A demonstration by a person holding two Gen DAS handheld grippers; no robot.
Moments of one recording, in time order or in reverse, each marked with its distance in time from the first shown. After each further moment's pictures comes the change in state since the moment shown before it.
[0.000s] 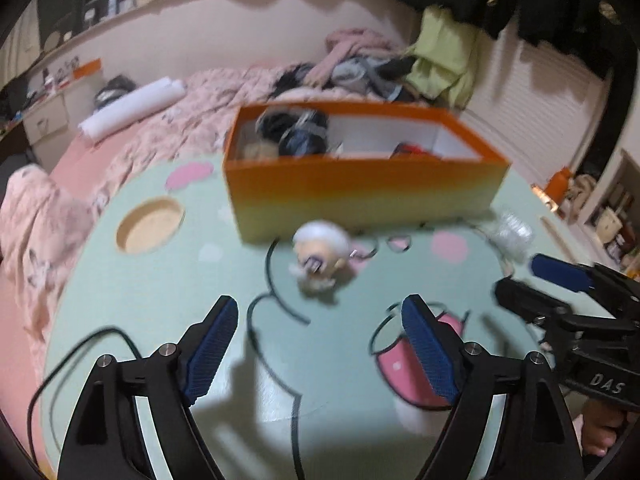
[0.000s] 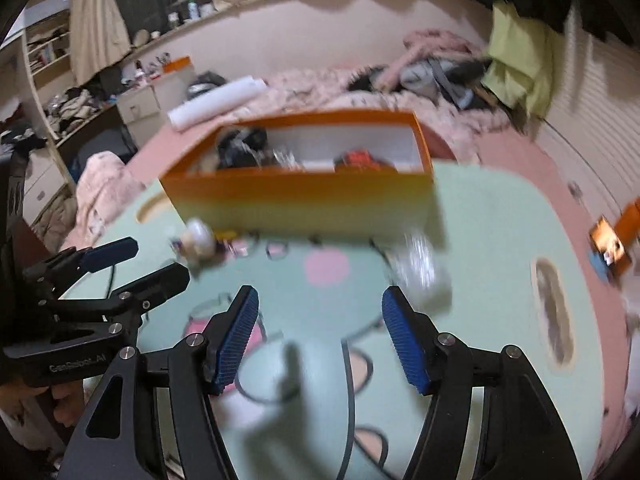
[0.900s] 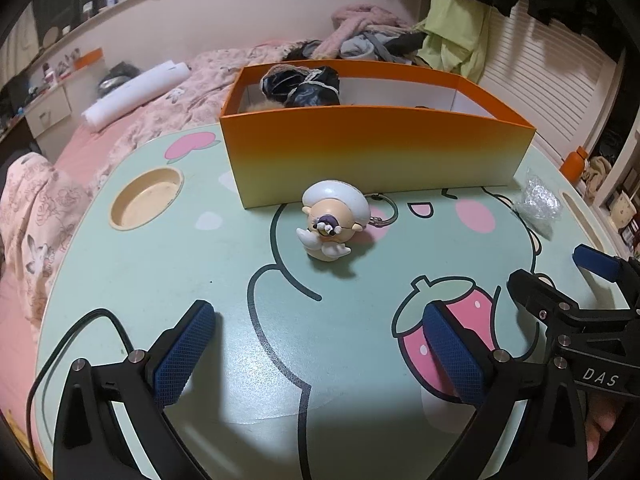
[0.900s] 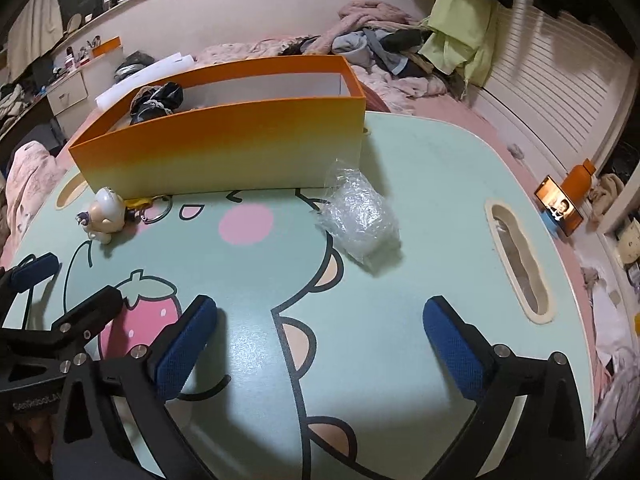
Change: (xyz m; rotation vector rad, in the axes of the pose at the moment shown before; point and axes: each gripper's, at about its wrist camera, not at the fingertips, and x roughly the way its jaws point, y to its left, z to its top) left arm 0.014 -0.001 -0.013 0.030 0.051 0.032; right arm 0.025 -0.012 -0.007 0.058 0.076 -0.238
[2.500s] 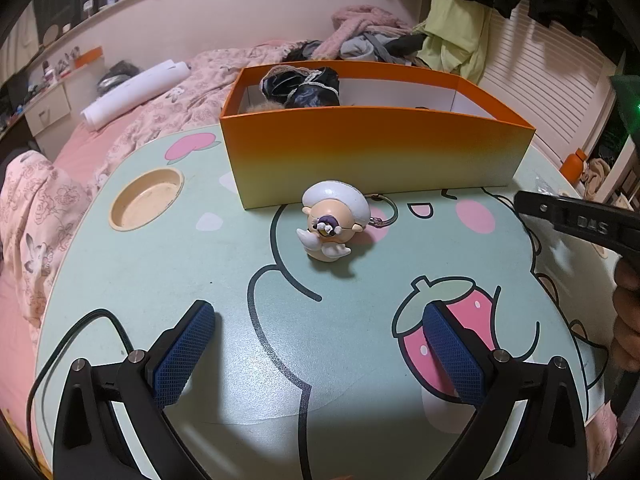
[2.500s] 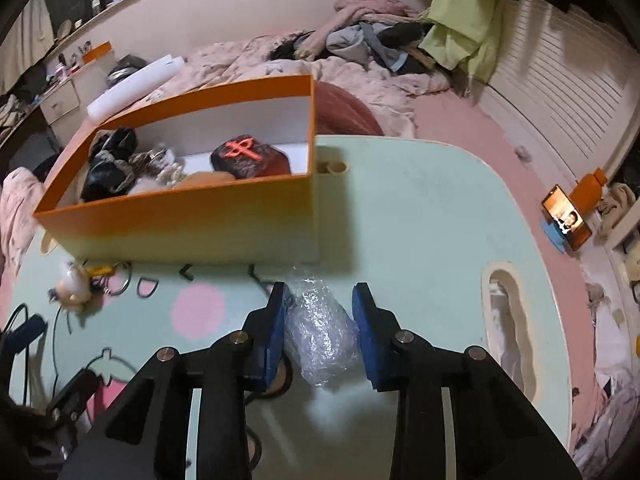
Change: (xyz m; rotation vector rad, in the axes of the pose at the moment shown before) left arm 0.001 -0.001 0.002 -0.005 0.002 -0.005; right arm 0.018 -0.028 0.050 0.029 0.039 0.058
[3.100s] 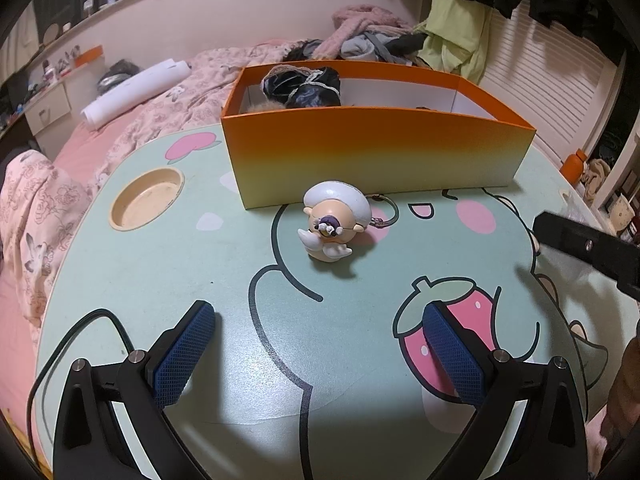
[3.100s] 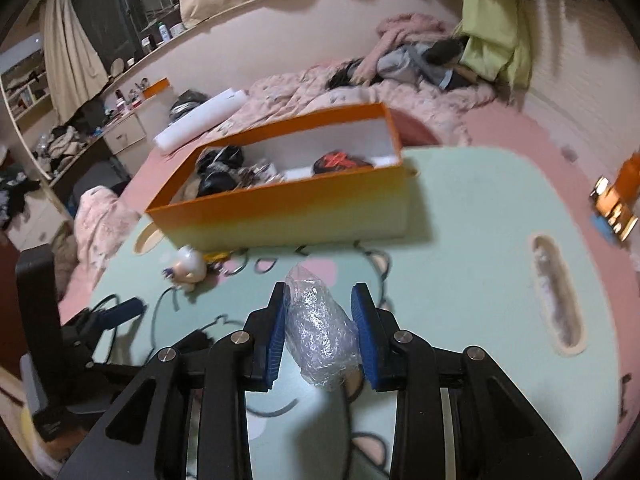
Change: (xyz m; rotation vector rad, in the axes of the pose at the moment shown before) left arm -0.001 -0.001 0.003 -0.007 0.003 -0.006; right arm -0.040 0.018 -0.030 0.055 -0.077 0.283
